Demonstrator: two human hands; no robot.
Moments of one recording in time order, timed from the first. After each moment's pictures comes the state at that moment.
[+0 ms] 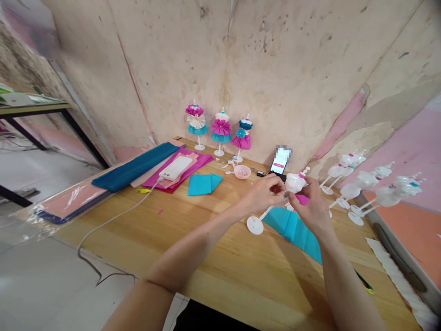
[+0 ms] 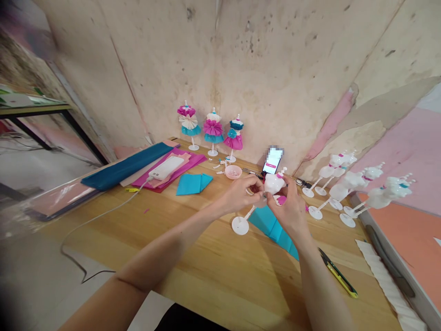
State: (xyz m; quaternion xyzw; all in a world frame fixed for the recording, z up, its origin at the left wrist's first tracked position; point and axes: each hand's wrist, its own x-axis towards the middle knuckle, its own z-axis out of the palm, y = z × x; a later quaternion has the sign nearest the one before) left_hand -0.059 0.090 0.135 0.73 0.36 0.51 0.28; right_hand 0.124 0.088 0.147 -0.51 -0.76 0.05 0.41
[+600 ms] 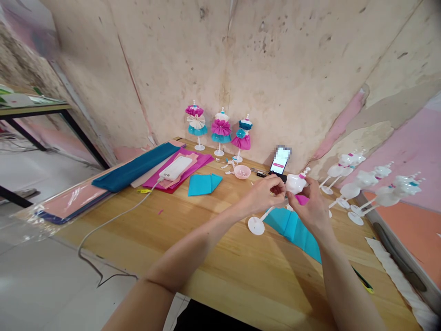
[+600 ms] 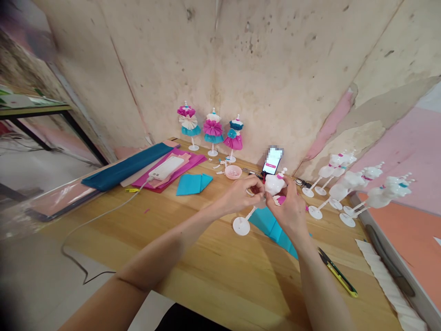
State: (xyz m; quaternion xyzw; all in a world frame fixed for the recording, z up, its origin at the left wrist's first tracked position) left_hand -0.058 0.087 0.136 0.73 0.36 0.50 0.28; right_hand 0.122 0.088 0.147 -0.52 -0.75 0.02 0.41
